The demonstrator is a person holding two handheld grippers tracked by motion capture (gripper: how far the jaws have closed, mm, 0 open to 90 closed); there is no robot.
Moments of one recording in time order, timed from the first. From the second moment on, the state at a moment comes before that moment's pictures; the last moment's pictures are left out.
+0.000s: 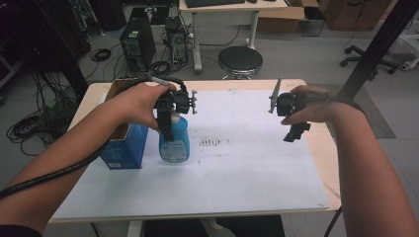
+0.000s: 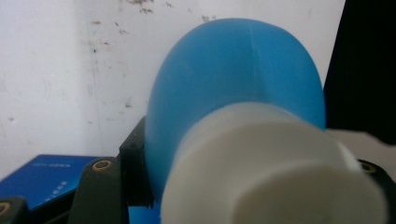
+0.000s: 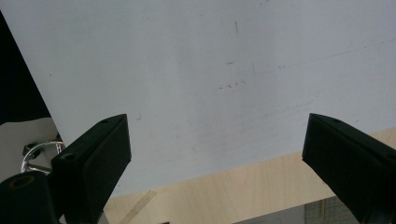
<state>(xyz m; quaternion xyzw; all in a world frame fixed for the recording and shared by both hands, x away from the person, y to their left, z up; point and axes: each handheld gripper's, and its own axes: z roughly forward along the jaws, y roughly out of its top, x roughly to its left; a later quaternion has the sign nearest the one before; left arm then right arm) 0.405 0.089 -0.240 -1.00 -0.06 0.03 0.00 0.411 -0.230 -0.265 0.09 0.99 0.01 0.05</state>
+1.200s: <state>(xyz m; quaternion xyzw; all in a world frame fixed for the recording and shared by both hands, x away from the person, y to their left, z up) 0.411 0.110 -0.173 -0.94 -0.35 0.04 0.01 0.409 -0.229 -0.262 0.07 1.00 0.02 0.06</state>
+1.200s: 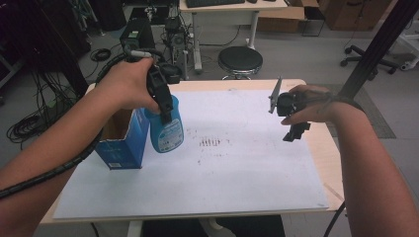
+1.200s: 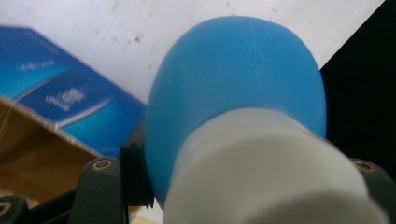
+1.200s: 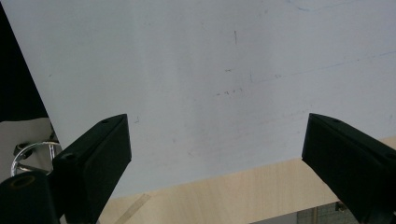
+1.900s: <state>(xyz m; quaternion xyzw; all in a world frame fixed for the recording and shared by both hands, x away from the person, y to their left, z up) 0.410 0.136 -0.109 -0.90 -0.43 0.01 -0.03 0.409 -0.229 -0.260 0.07 1.00 0.02 0.06</state>
